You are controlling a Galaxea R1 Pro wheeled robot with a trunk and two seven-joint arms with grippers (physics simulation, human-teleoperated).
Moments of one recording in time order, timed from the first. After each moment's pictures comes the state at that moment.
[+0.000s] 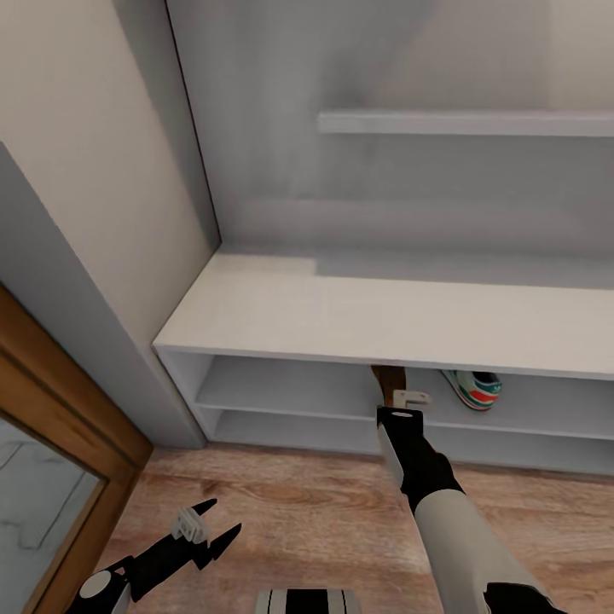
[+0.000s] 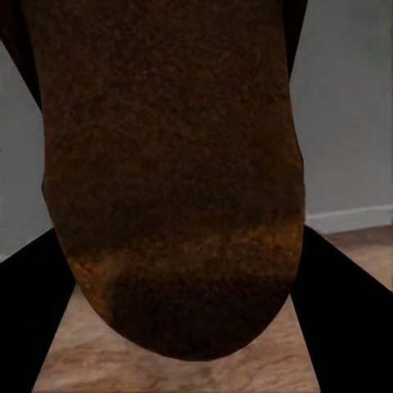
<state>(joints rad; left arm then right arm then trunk) -0.31 0.11 0.18 -0.69 0.01 -0.28 -0.94 -0.76 0.17 -0.11 -0.74 0.11 0.46 -0.39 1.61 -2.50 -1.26</state>
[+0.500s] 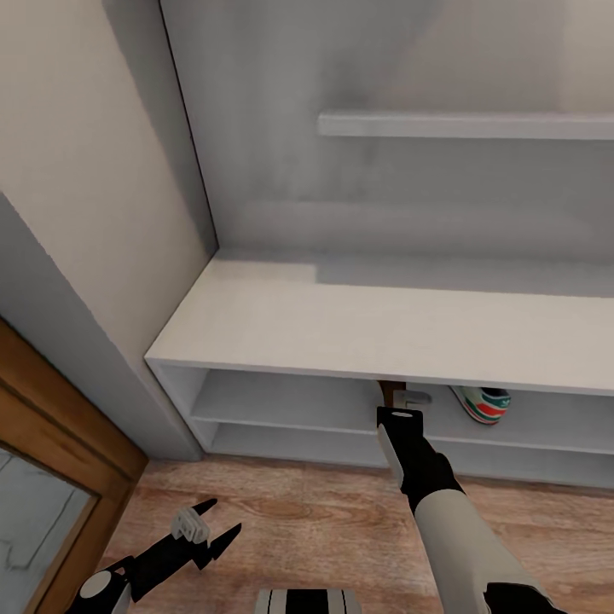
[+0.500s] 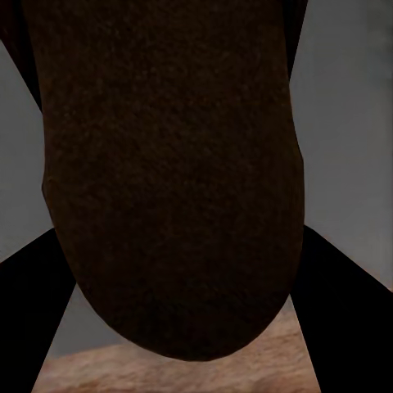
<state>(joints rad) -0.31 0.11 0.18 -0.69 0.01 -0.28 -0.94 -0.76 0.17 -0.11 -0.74 0.11 0.46 -0.39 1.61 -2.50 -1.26</state>
